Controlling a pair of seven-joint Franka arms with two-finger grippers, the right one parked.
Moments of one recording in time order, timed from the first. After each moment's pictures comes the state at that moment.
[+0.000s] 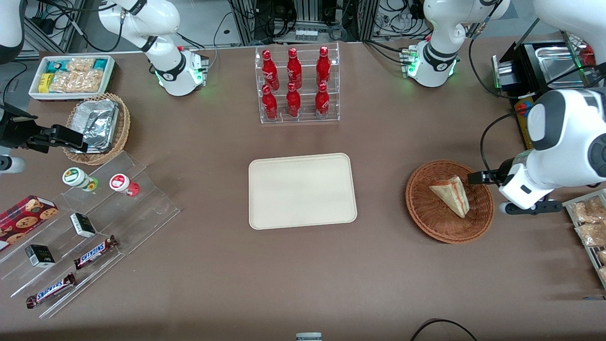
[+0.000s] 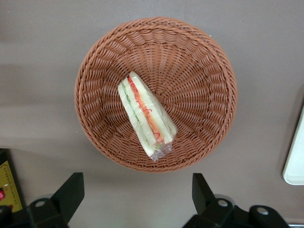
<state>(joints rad) -0.02 0.26 -0.02 -1.75 -0.01 1.78 -0.09</state>
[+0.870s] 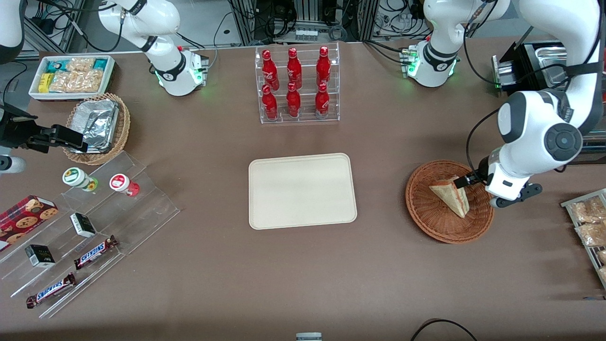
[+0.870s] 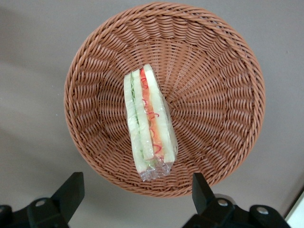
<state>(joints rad) -0.03 0.16 -0.03 -2.06 -0.01 2.10 -0.46</state>
